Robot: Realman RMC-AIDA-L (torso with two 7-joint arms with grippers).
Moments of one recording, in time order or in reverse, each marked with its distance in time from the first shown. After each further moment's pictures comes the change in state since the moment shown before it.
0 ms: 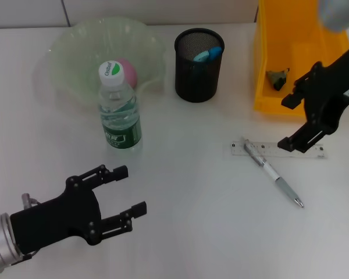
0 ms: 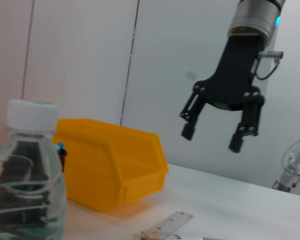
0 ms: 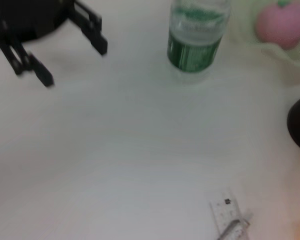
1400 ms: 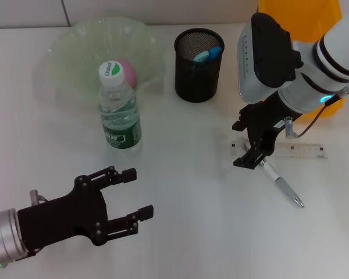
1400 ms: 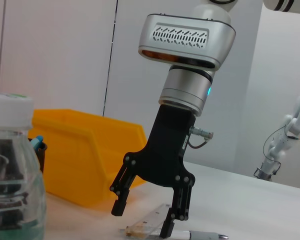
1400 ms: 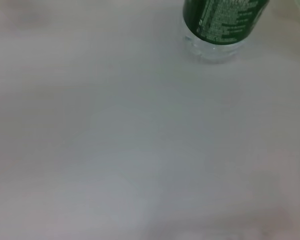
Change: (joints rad) left arm -0.022 -0.004 0.022 0.049 0.067 -0.006 -0.056; right arm 0.082 0.022 -0.189 0.617 0.027 0.568 -0.275
